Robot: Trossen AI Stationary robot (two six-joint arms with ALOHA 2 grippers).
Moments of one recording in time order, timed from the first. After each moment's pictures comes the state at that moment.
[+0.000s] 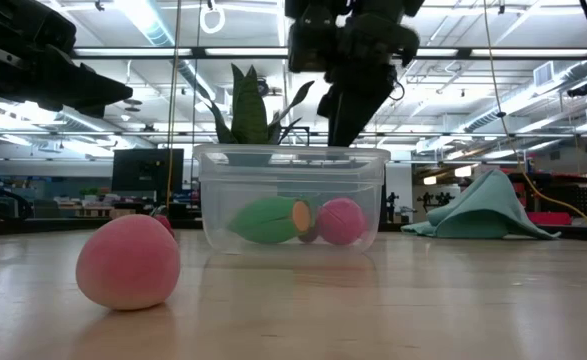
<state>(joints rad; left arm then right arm) 0.00 0.01 0.08 -0.13 -0.07 0.10 0.06 1.88 1.50 -0.87 -0.10 -0.02</state>
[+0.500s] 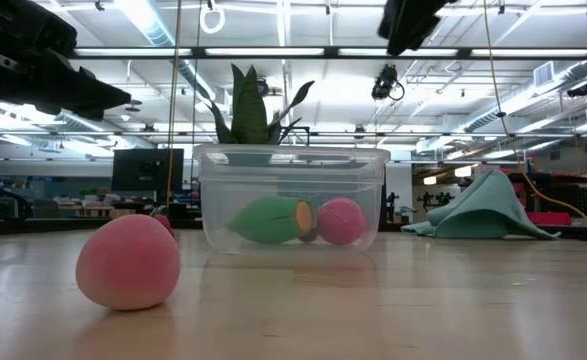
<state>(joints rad) 0.00 0.01 0.08 -0.18 -0.07 0.09 0.21 1.53 1.41 -0.94 -0.03 0.22</state>
